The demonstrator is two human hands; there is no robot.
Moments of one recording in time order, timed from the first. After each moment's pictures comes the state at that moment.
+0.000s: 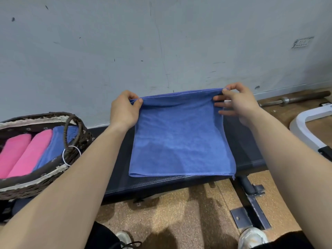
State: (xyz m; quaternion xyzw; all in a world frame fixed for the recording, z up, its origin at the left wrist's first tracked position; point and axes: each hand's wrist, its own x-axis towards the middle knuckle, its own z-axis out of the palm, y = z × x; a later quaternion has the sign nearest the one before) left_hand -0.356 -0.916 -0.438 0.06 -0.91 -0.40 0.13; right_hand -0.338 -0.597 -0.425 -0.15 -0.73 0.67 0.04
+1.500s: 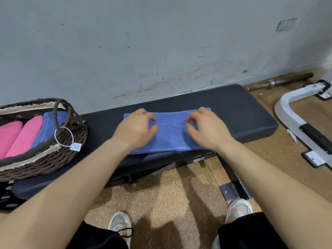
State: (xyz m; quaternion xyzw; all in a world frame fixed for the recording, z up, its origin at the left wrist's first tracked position) left_hand -0.252 -0.877 -0.456 -0.16 -0.98 -0.13 -0.05; right_hand -0.215 -0.646 -0.471 0.03 -0.98 0.21 0.03
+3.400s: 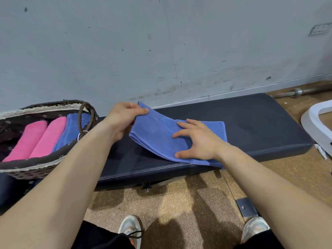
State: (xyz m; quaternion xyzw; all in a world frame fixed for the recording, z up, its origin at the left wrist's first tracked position) left_hand -0.296 -0.943 -0.426 0.14 -0.77 -0.61 -0.11; right_hand -0.259 -0.698 -0.495 0.21 -0.94 0.23 -0.11
